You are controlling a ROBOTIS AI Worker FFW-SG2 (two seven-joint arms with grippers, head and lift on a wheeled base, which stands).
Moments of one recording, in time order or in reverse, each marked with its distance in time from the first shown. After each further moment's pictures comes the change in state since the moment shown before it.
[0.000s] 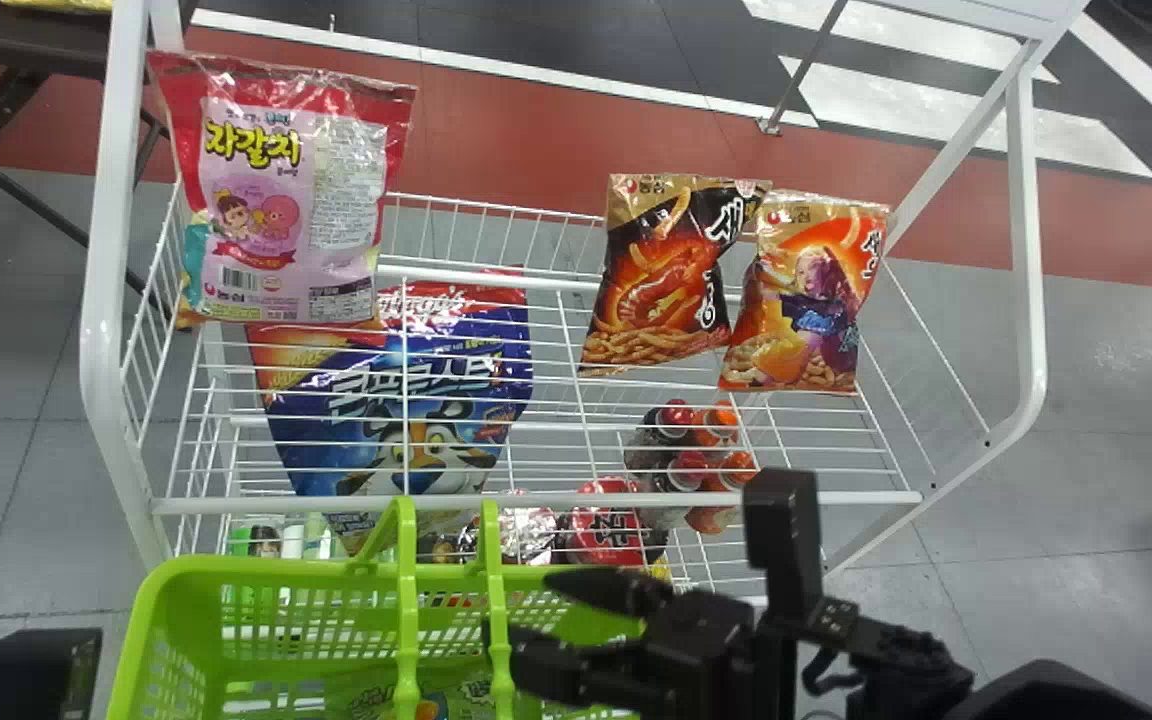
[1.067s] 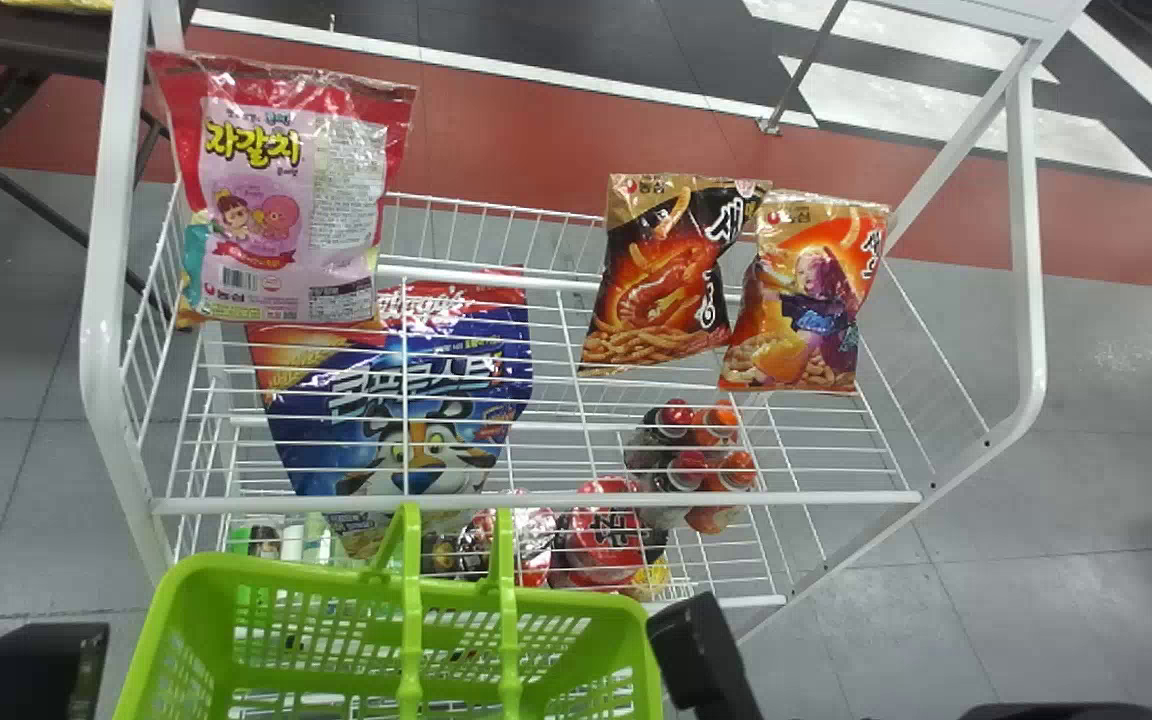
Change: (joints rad) left arm -0.012 0.002 -0.001 0.004 0.003 0.009 0.006; right arm -0.009 -0.011 0.108 -0.042 -0.096 0.597 -0.079
